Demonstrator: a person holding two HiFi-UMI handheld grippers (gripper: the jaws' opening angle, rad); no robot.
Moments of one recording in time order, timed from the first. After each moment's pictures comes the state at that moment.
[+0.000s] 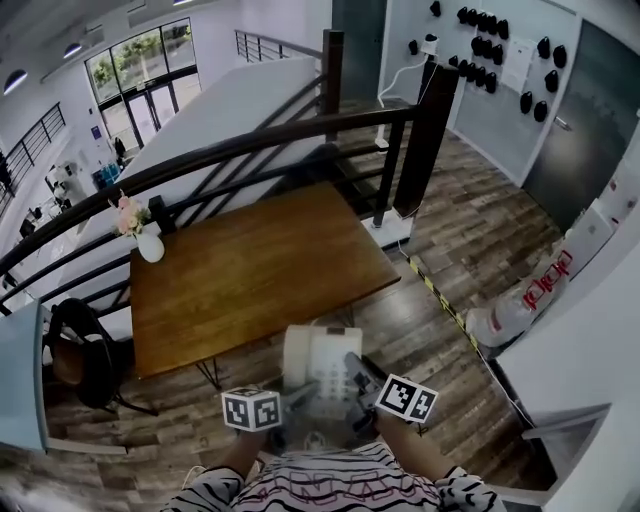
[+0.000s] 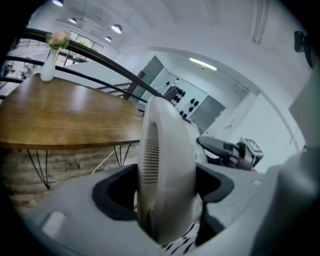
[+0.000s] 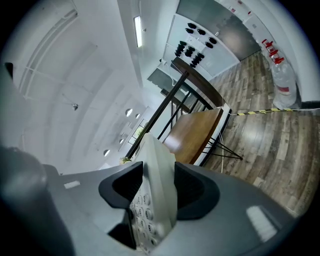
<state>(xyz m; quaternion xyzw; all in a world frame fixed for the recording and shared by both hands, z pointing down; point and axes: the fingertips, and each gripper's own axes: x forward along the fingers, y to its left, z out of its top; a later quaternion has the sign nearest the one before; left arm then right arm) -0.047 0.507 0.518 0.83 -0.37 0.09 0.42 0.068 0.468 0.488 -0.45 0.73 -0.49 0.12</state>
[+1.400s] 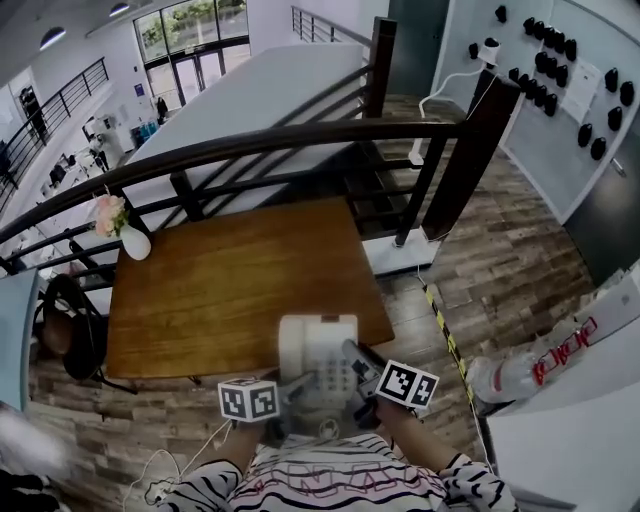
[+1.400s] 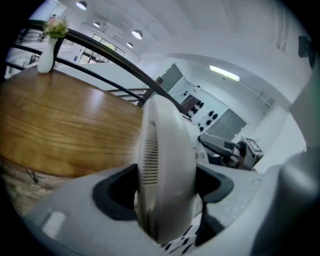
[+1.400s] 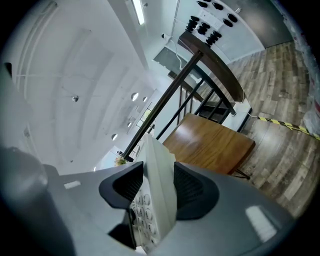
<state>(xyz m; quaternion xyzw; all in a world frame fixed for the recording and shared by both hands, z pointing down) 0.088 0.184 0.546 0.77 -0.45 0.04 0.45 0.188 0.116 0.509 -0.36 0.78 -0.51 0.05</state>
